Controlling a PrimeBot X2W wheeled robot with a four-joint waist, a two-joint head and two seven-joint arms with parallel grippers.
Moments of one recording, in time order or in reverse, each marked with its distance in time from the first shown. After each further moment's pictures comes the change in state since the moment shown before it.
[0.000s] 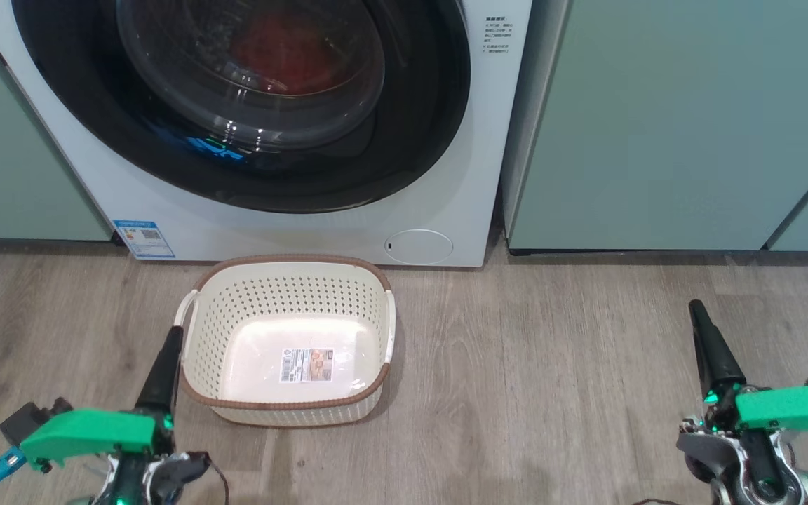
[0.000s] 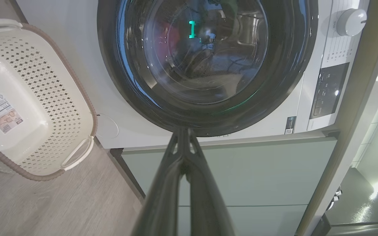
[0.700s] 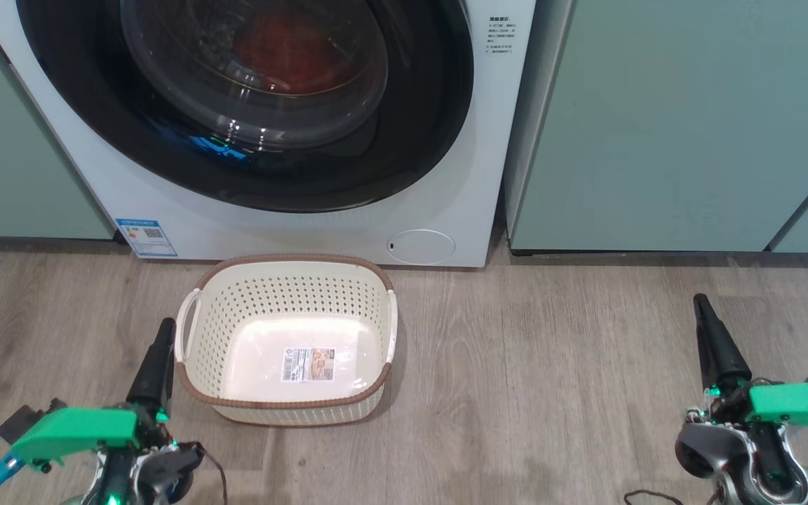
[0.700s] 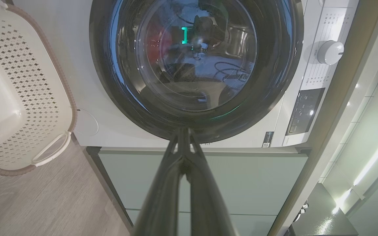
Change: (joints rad) left arm -0.022 -0.012 0.033 0.020 -0.142 -0.018 0.032; right arm -0.023 0.000 -0.011 0.023 0.142 0.000 0.023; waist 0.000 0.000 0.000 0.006
